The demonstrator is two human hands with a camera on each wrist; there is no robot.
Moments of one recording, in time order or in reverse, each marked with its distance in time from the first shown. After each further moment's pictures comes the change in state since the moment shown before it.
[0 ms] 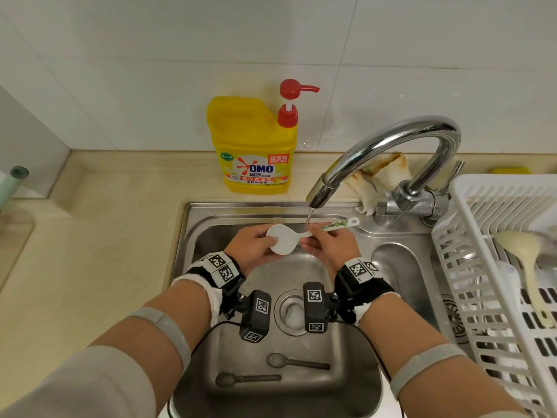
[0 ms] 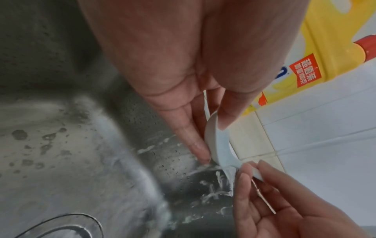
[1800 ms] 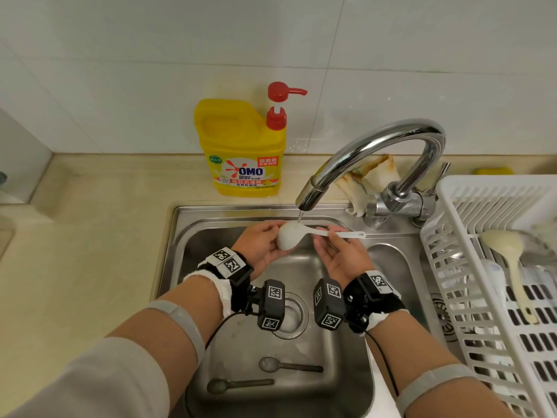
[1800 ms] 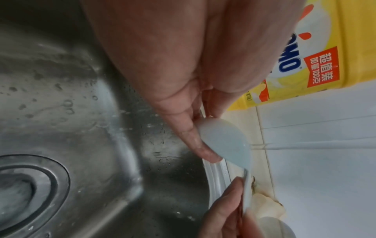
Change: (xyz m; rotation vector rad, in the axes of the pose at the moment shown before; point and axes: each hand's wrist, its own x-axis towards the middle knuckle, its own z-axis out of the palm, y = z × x) left_hand 0.011 0.009 0.033 -0.354 -0.067 -0.062; right_hand -0.005 0.000 -0.035 0.541 -0.005 0.040
